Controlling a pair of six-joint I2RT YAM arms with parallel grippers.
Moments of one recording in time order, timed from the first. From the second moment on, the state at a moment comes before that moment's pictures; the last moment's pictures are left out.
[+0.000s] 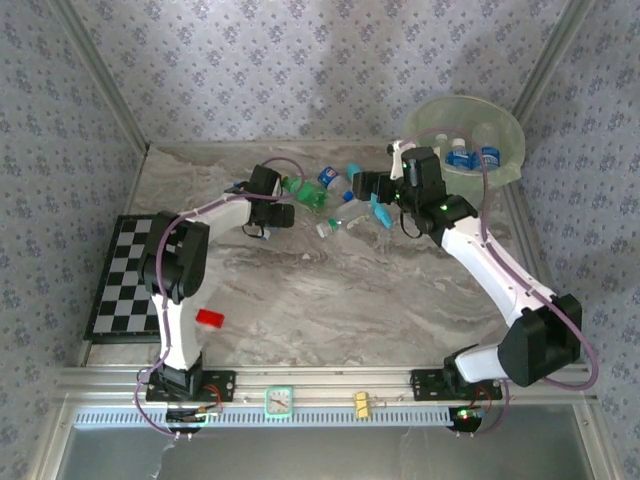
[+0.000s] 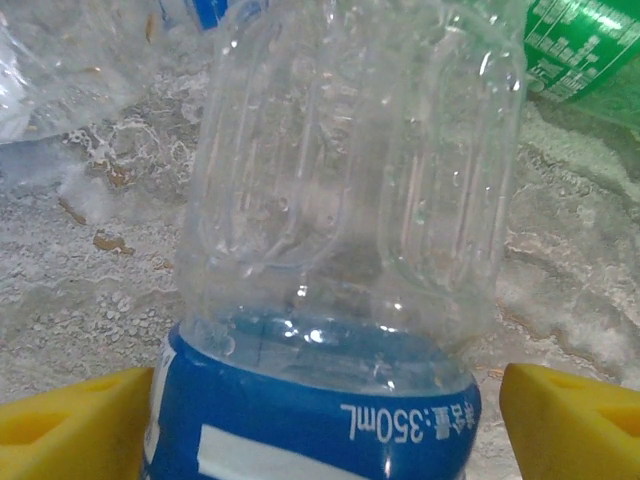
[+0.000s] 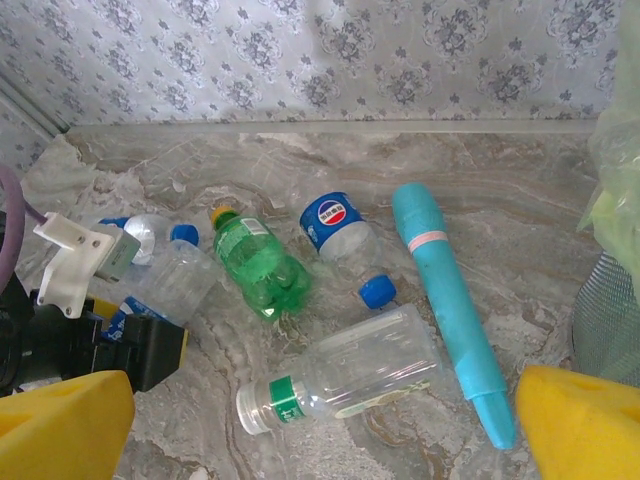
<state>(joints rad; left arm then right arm) -0.40 1.99 1.37 -0.43 -0.07 -0.29 0.41 1.38 1.23 -0.34 -0.02 0.28</state>
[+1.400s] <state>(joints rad) -0.59 1.46 0.91 0.16 0.29 -0.43 0.46 1.45 1.23 -0.12 -0.43 0.44</state>
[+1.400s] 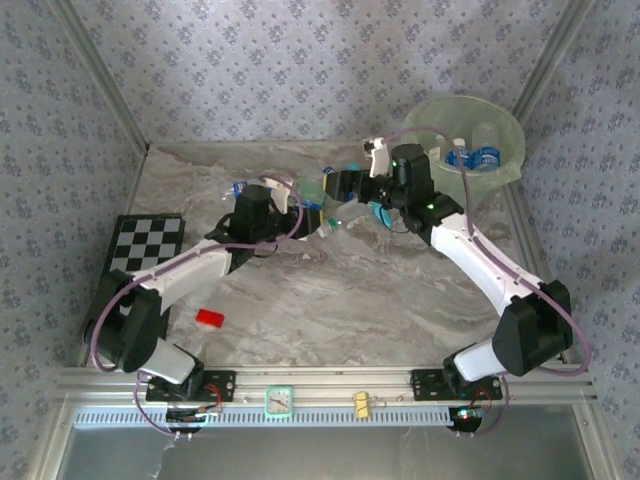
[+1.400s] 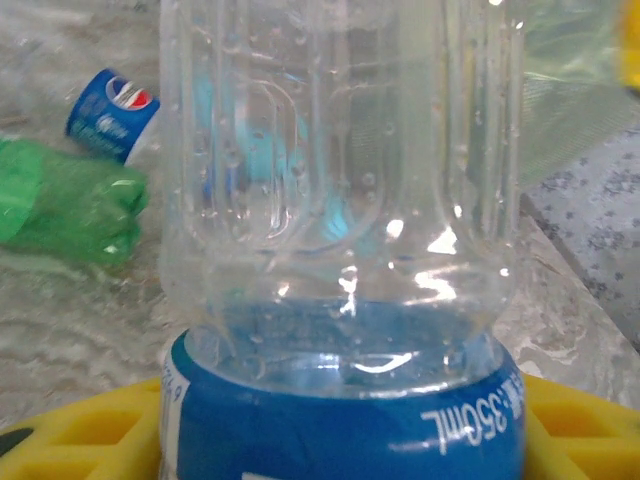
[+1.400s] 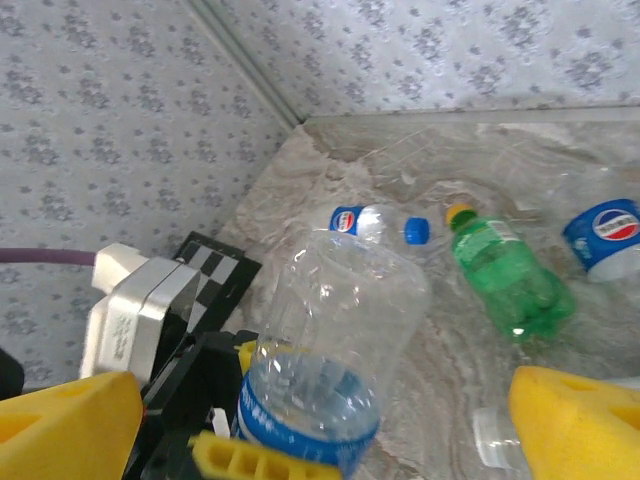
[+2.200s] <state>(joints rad) -0.69 1.41 0.91 0.18 0.20 -0.34 0.49 1.57 1.23 -0.06 -0.56 0.54</state>
